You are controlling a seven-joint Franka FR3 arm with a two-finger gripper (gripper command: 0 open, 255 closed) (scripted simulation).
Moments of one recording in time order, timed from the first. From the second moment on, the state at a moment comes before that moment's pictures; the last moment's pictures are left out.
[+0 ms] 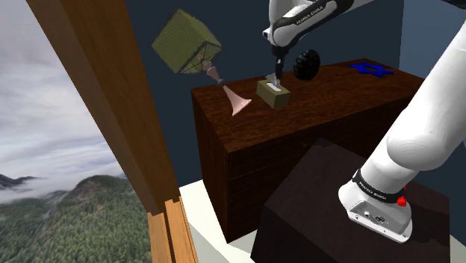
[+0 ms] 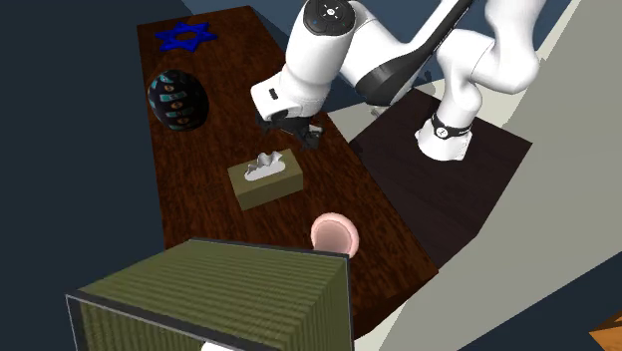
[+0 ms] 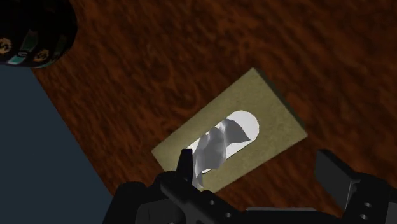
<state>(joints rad) -0.06 0.03 -0.24 -2.12 -0.41 2.23 -0.52</state>
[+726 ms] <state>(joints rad) -0.10 0.30 -0.24 -1.90 -0.40 2.36 -0.67</state>
